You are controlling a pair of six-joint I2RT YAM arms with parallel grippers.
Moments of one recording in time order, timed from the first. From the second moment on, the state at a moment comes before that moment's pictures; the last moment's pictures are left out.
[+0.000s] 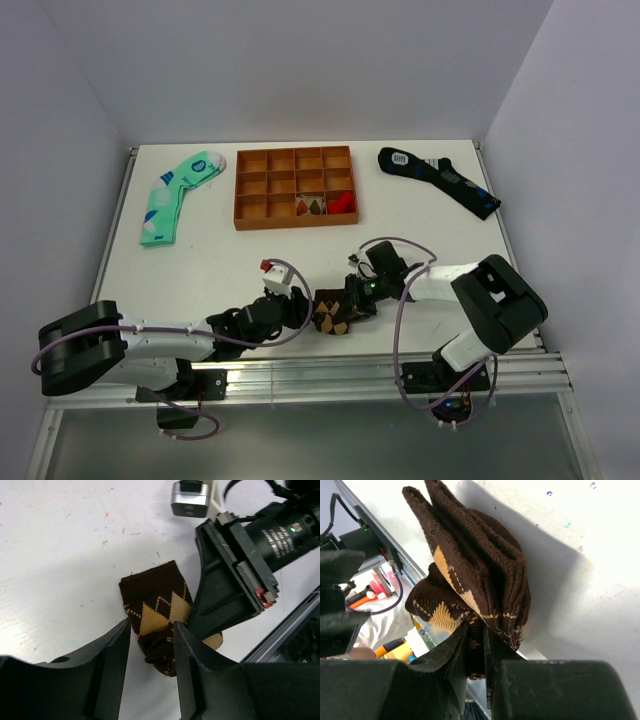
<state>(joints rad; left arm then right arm) -1.21 1.22 0.32 0.51 -0.45 -0.68 0.54 1.52 0.49 -0.01 -0.75 0.71</state>
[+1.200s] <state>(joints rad) -1.22 1.48 0.27 0.92 -0.25 -0.54 0.52 1.59 0.60 -0.22 -0.76 0.63</state>
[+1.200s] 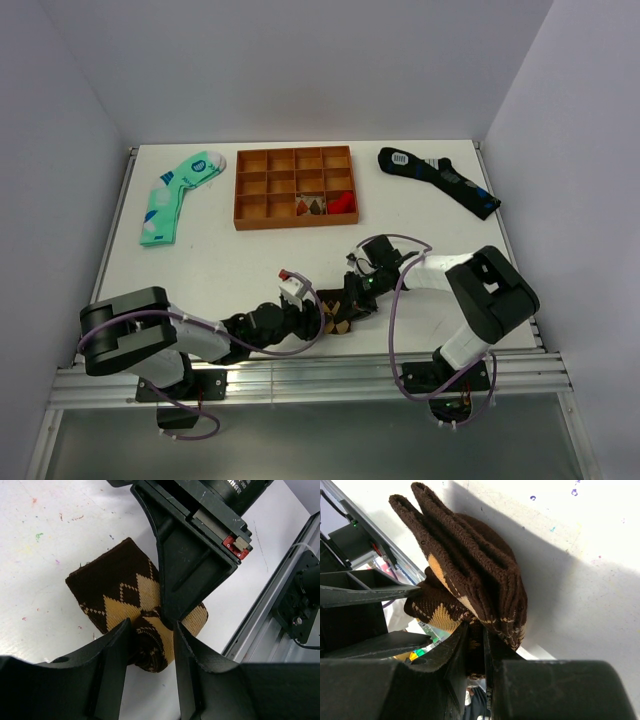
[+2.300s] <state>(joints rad) -1.22 1.65 0.25 1.12 -0.19 -0.61 0.50 1.61 0.60 -0.22 -0.80 0.62</state>
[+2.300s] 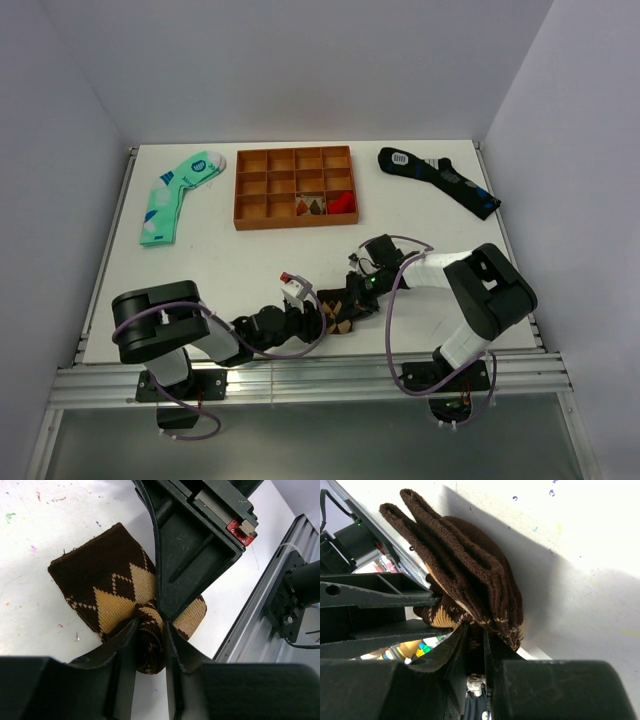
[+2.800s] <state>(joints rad) -1.19 1.69 0.27 1.13 -0.14 -0.73 0.48 1.61 0.57 -0.19 -0.81 0.62</state>
